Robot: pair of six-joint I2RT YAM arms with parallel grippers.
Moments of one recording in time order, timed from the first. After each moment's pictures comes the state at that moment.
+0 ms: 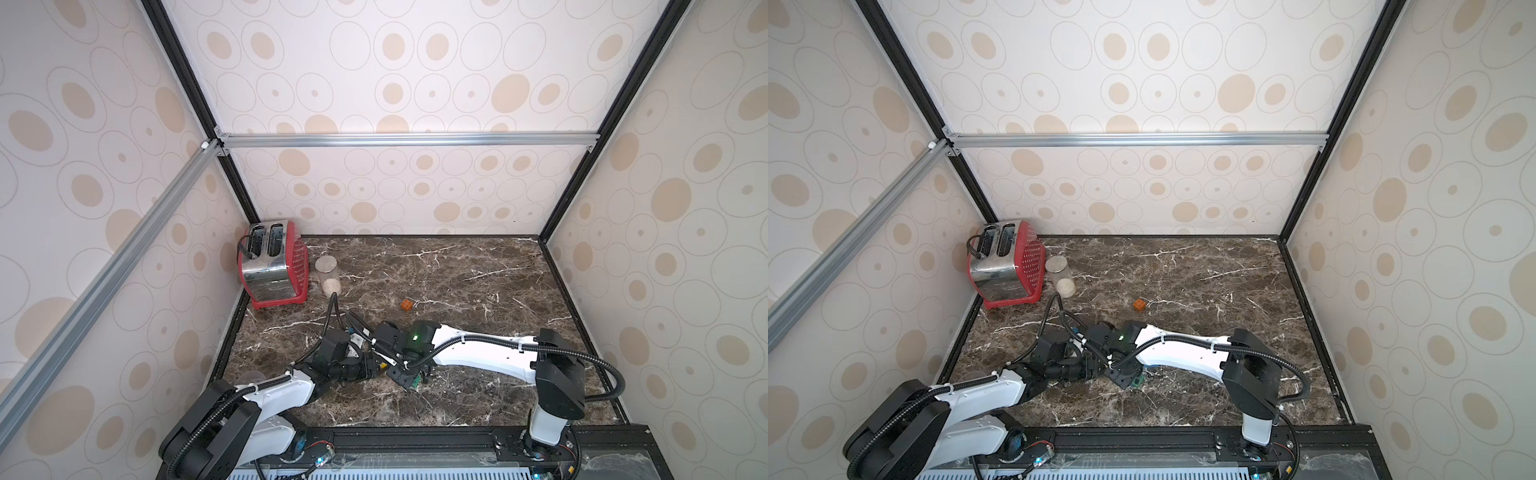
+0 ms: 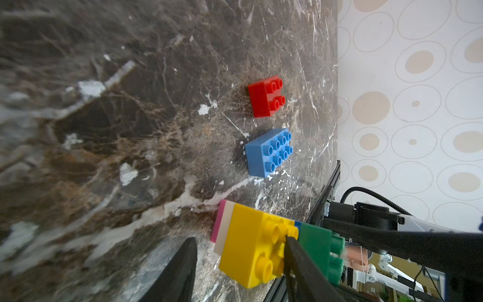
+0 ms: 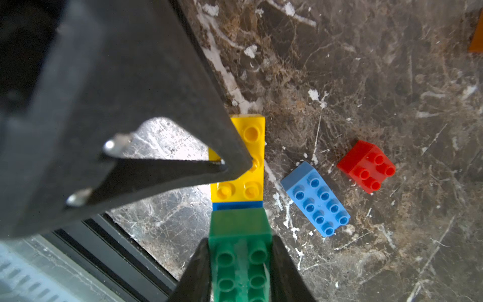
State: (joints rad) left arm -0.56 1.21 0.25 0.24 0.57 -0.82; right arm 1.16 1.80 1.39 -0.99 0.10 0.20
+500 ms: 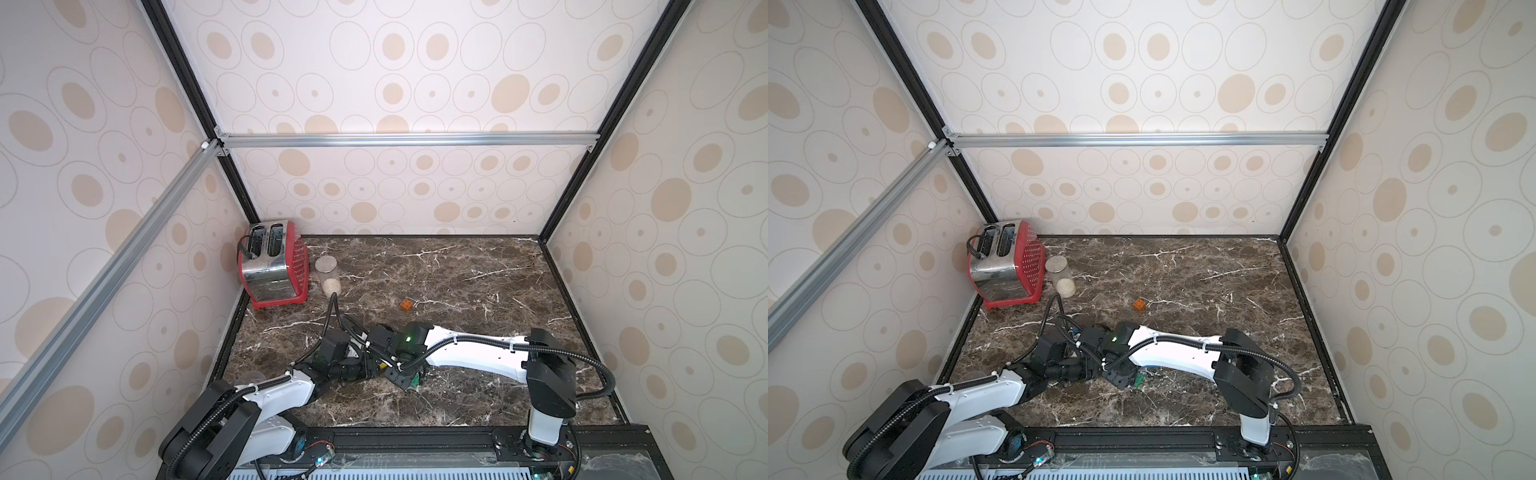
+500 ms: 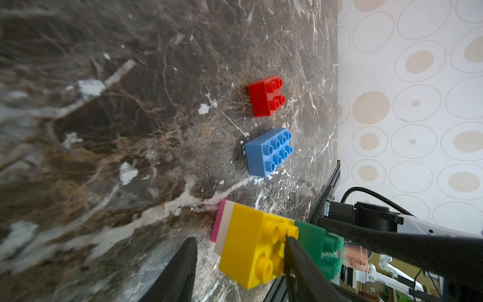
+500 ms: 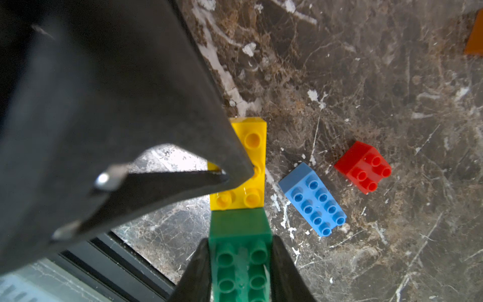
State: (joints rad) left arm -0.56 1.21 0.25 0.24 0.57 -0.82; right arm 1.18 1.84 1.43 -1.02 0.14 0.20
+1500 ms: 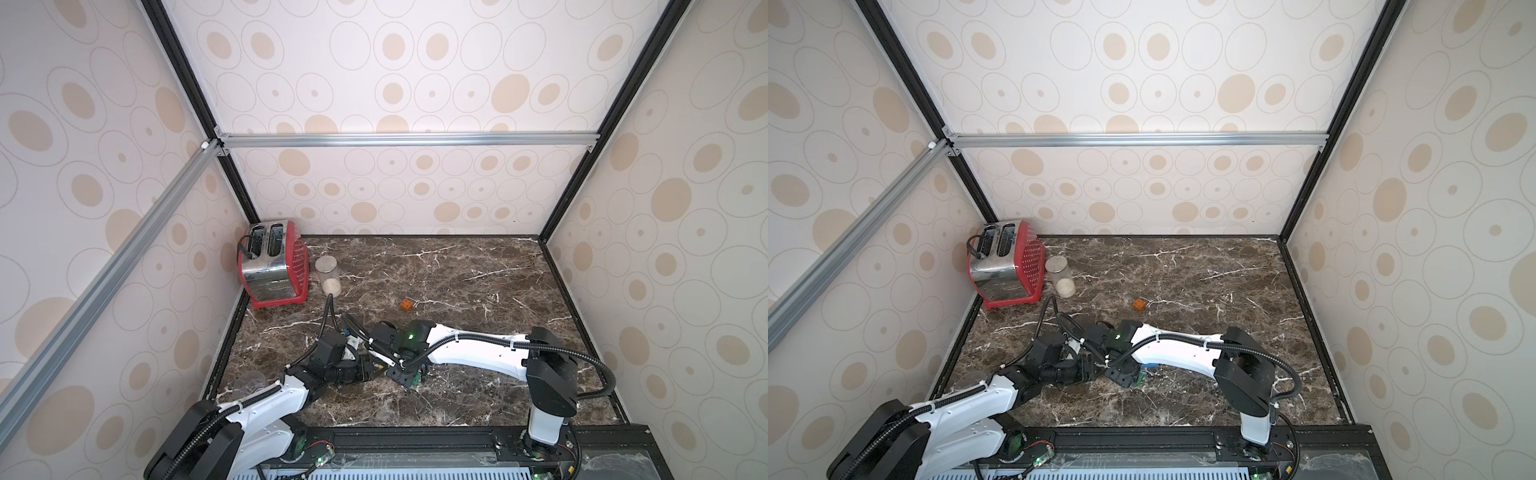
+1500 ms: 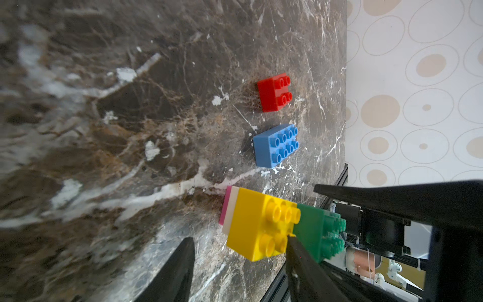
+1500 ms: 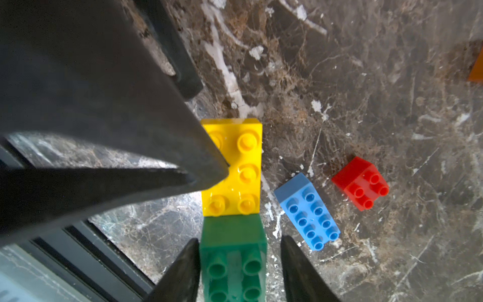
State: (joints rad) left arm -0.56 1.08 0.25 0.09 0.53 -0.81; right arm 1.15 1.83 1.40 -0.99 0.12 0.08
